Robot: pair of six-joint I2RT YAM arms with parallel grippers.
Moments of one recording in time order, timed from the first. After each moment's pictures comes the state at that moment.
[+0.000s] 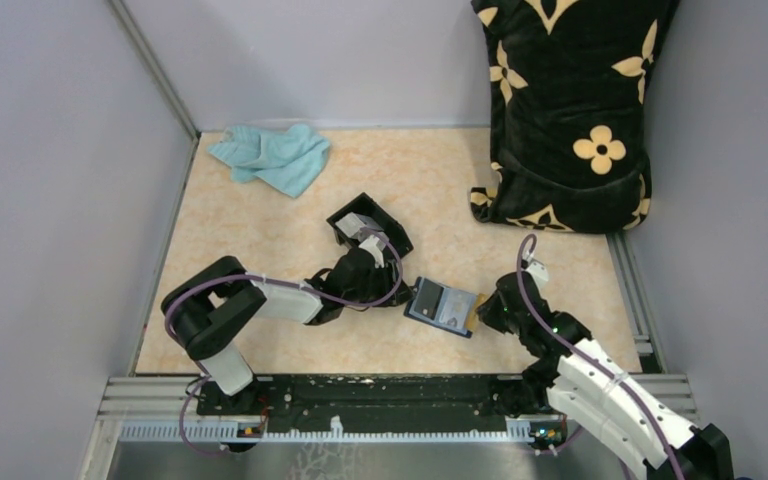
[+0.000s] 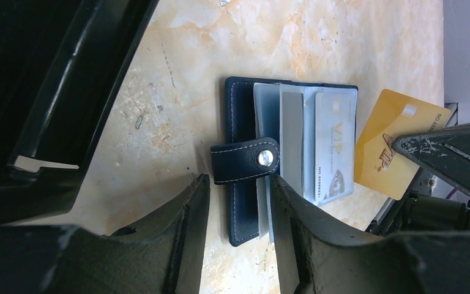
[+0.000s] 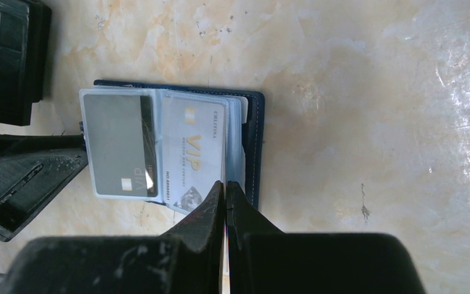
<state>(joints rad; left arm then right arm) -0.90 1.69 0.61 0.54 0.09 -0.82 0.55 0.60 0.34 -0.56 0.19 0.94</state>
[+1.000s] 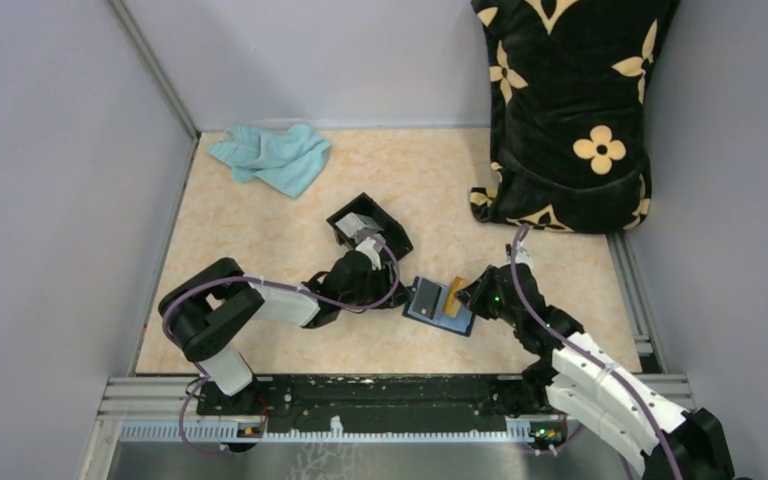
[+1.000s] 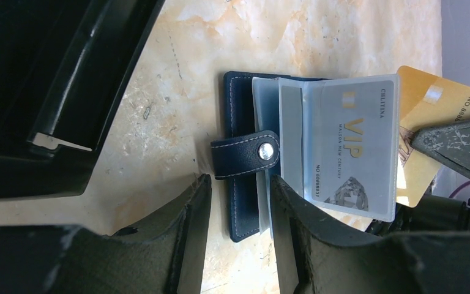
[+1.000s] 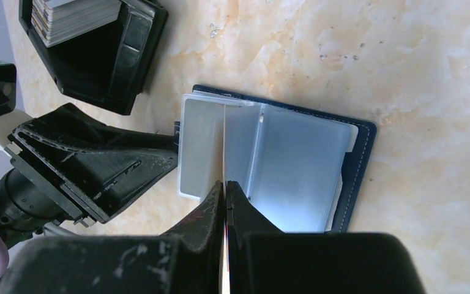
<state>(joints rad) -0.90 1.68 0.57 0.57 0.08 -0.82 0.55 0.66 0.31 -0.27 0.04 0.94</state>
